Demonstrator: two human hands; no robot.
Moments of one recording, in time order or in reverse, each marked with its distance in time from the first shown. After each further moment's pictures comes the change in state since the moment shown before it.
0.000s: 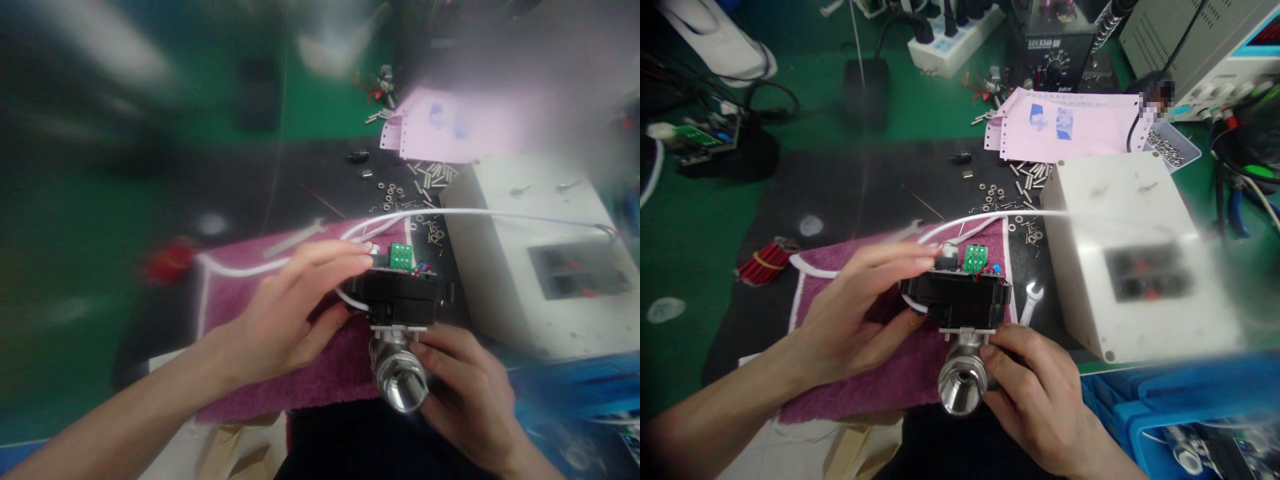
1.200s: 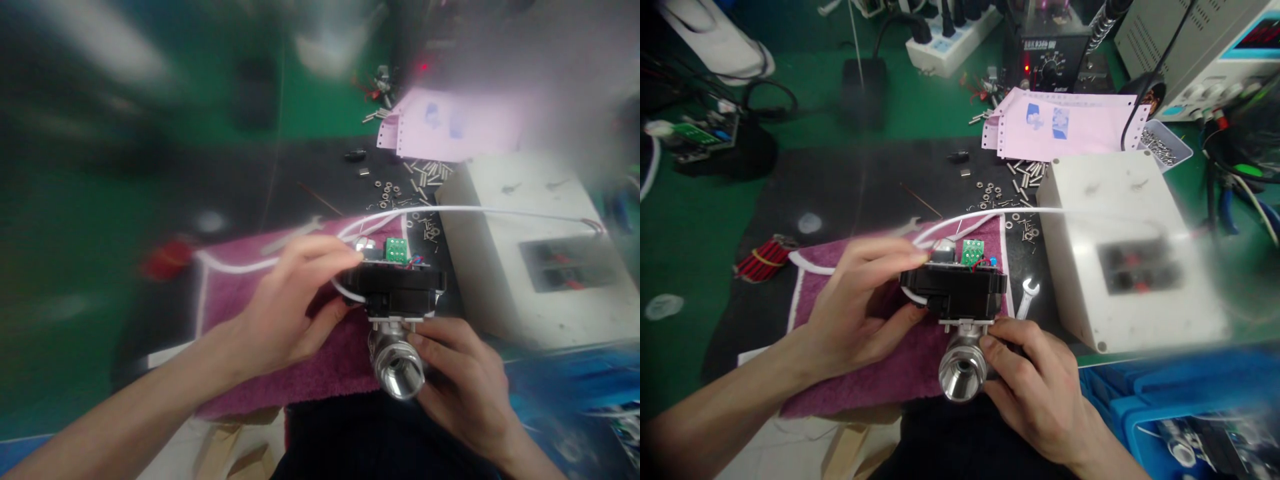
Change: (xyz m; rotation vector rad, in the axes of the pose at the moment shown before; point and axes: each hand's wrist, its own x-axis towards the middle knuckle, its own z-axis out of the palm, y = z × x) left_hand -0.003 -0.003 0.005 0.117 0.085 0.032; right_hand 0.001 0.002 -0.001 0.027 -0.024 -0.021
